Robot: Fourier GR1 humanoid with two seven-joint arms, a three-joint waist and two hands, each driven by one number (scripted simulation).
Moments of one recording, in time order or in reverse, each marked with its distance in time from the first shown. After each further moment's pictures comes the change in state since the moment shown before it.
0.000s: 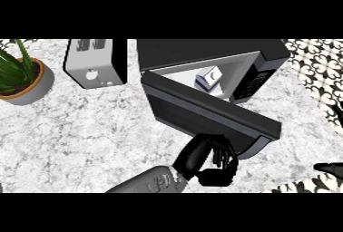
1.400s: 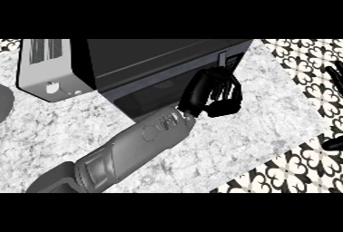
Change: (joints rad) left arm -0.425 0.009 0.165 0.247 0.213 0.113 -0.016; right arm -0.171 -0.069 0.072 -0.191 -0.169 0.120 0.187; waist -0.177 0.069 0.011
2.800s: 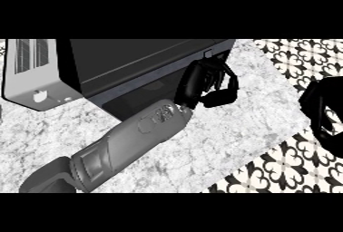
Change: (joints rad) left arm -0.038 0.028 -0.002 0.022 0.085 0.084 -0.070; right arm -0.101 -0.067 0.198 -0.358 -0.088 0.184 0.201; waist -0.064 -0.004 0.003
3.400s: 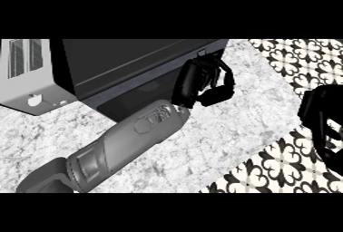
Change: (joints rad) left arm 0.016 0.016 0.007 -0.029 0.015 0.066 -0.031; right arm 0.019 -0.003 0.026 -0.109 -0.056 0.020 0.045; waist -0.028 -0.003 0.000
